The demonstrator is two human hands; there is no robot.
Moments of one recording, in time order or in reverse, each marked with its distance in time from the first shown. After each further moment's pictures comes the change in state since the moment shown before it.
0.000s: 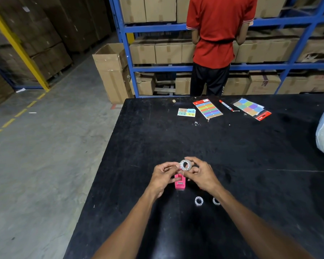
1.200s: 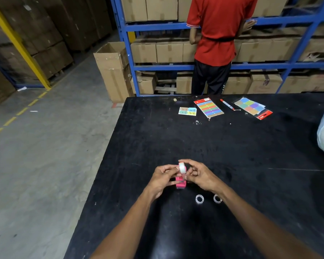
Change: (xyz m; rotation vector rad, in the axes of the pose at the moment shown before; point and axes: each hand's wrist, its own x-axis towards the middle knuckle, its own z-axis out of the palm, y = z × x) left_hand -0.005 -0.007 -0.009 0.055 -0.091 -0.057; right_hand 0.002 0.011 -0.003 0.002 -0.280 0.008
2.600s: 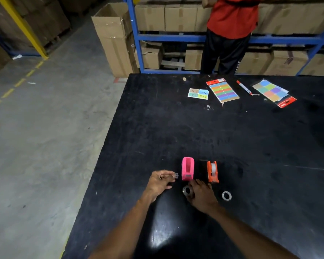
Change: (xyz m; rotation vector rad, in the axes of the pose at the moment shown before) left_hand 0.041 -0.066 -0.056 0.134 0.168 -0.161; right_hand 0.020 0.123 0.071 -0.855 0.074 0.121
